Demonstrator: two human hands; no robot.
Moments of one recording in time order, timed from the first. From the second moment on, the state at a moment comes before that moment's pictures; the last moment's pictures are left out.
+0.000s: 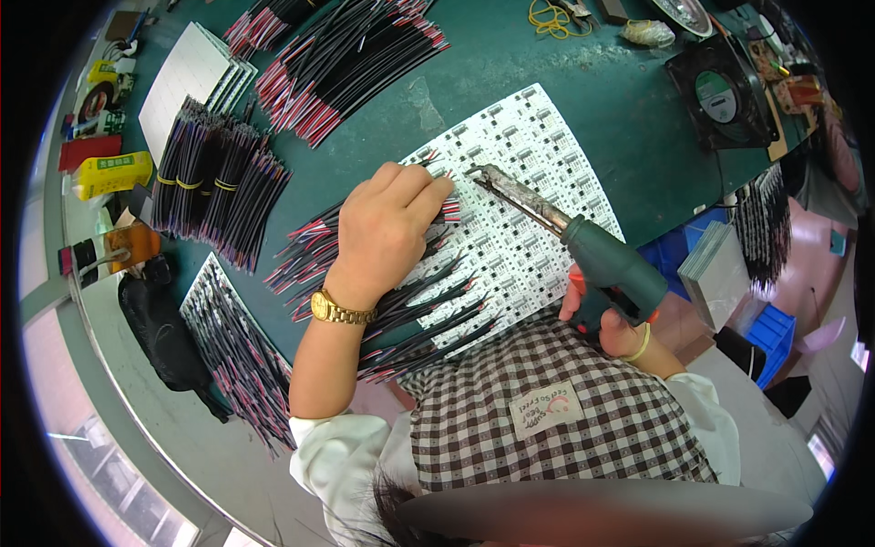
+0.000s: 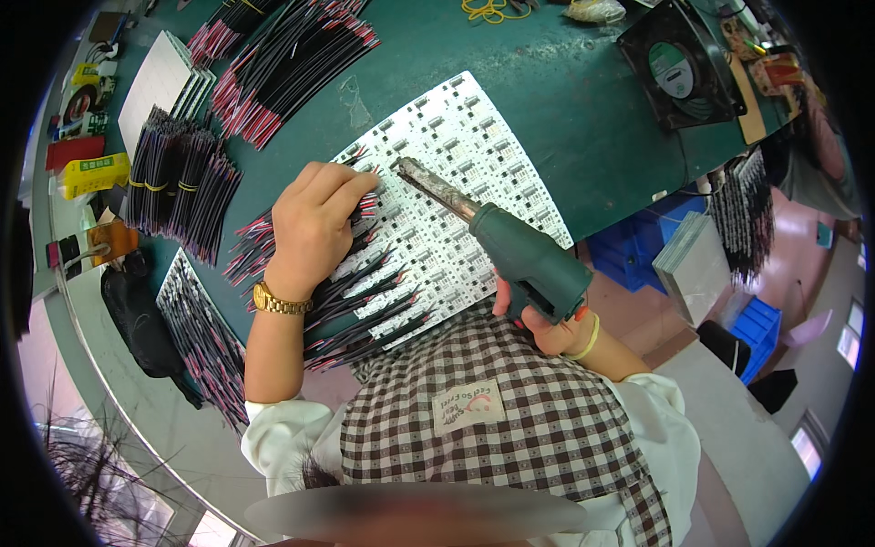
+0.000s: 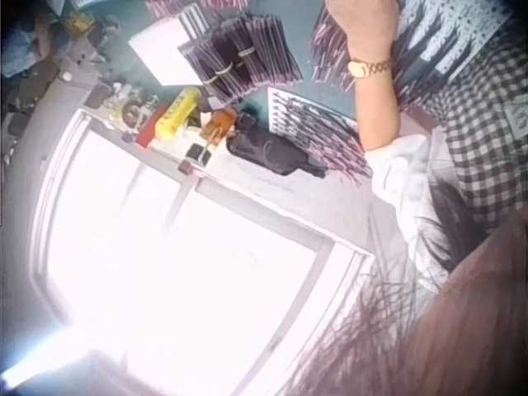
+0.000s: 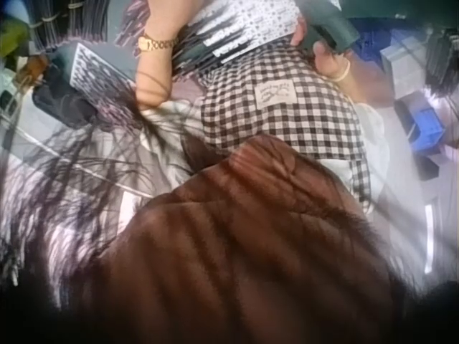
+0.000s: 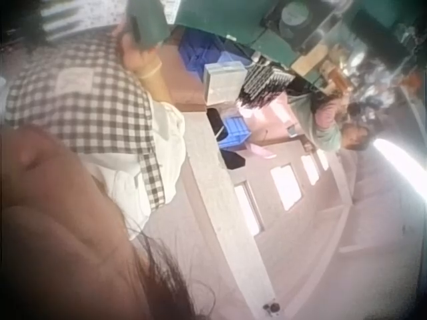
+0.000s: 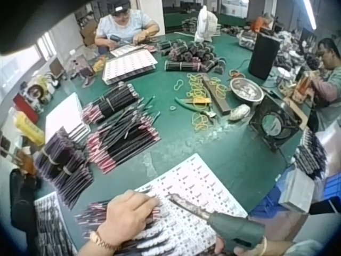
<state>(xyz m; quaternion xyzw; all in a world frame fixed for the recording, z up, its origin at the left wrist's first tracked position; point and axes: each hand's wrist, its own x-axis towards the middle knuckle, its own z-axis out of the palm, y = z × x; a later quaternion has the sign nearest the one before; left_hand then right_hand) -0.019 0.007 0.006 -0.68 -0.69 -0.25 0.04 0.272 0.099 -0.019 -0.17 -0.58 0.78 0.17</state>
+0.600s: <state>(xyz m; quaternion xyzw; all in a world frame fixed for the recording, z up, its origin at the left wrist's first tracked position) -0.024 0.007 0.002 -0.70 -0.66 -0.26 0.04 0.271 0.100 -0.027 -0.15 -0.68 0.70 0.15</state>
